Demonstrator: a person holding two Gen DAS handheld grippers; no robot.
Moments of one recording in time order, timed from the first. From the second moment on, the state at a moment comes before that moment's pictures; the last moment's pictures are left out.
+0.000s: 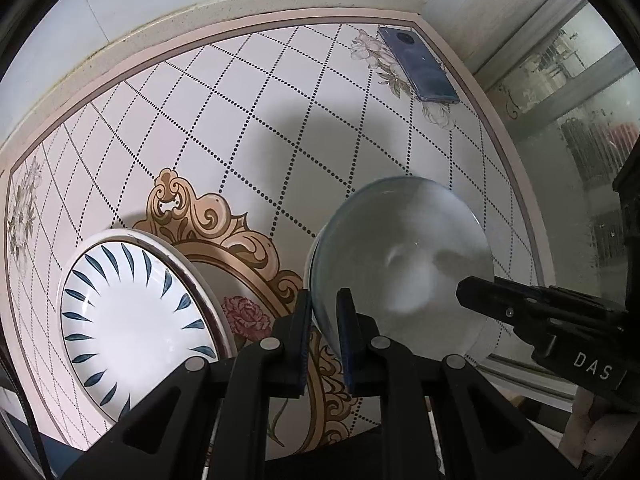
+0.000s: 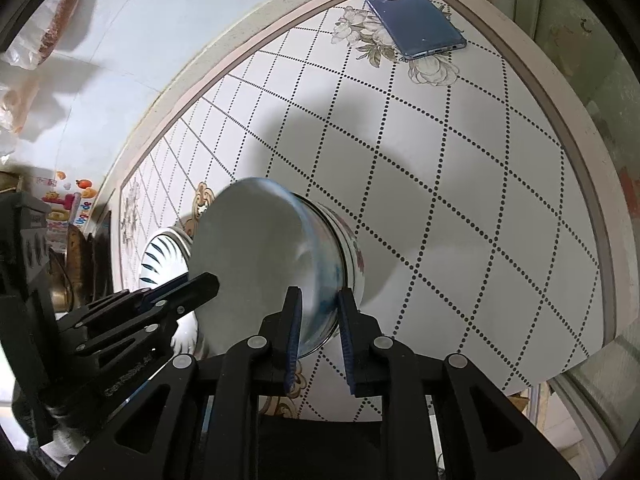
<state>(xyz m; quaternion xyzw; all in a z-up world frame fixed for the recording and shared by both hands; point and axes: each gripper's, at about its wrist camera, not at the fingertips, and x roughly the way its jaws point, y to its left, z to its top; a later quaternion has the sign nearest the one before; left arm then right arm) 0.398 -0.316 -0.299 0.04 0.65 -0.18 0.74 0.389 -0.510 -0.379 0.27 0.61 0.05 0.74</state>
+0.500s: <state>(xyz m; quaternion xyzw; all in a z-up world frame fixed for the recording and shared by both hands) 0.375 -0.293 -0.206 0.05 0.59 -0.19 0.78 0.362 -0.491 -0.296 0.17 0.58 0.03 0.80</state>
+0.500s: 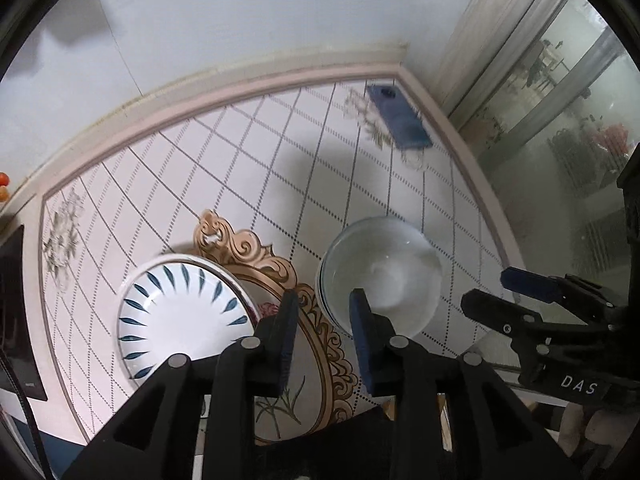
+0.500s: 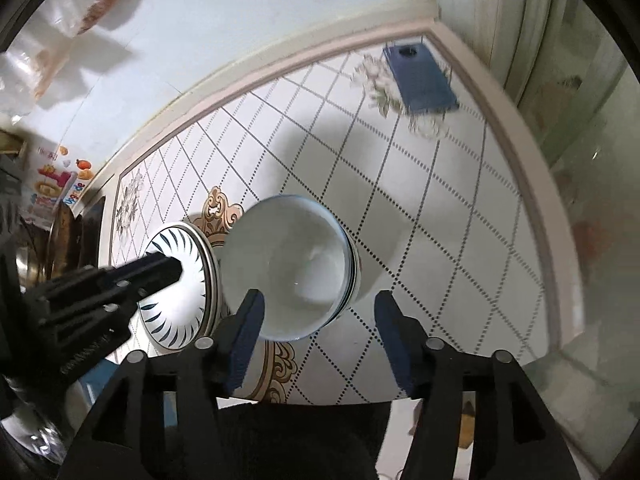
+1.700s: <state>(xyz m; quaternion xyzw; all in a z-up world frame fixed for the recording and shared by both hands) 0.451 -0.289 -0.310 -0.06 0.70 -0.16 0.70 0.381 -0.532 -0.388 0.35 0.59 0.08 0.72</state>
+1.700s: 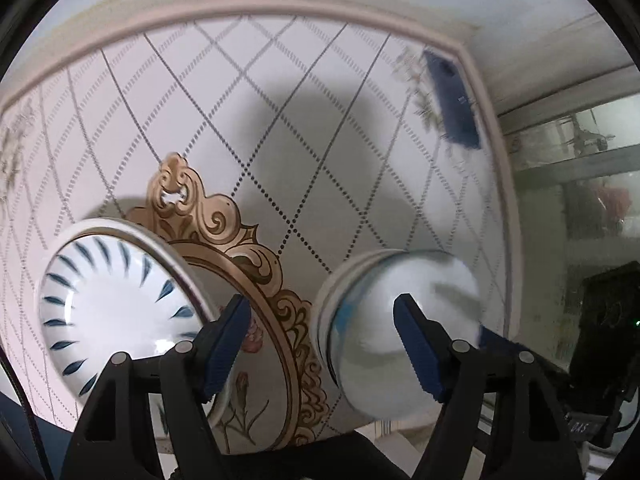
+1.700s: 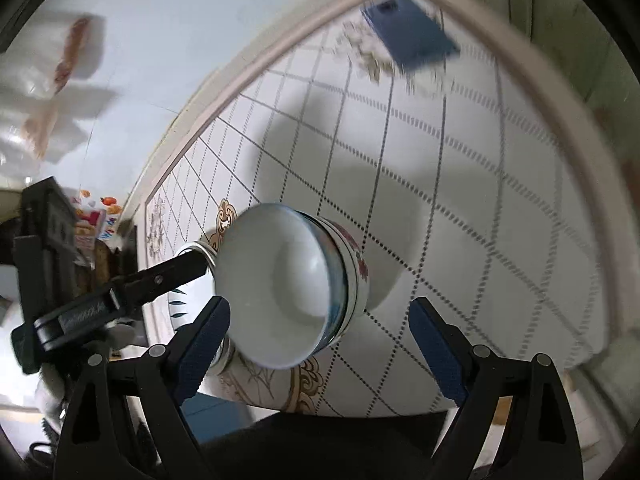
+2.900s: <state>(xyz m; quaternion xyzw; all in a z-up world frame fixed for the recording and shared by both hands) 0.455 -0.274 -0.316 -0.11 0.68 -0.17 0.70 0.434 -0.479 -0.431 0.39 0.59 0.16 0.69</state>
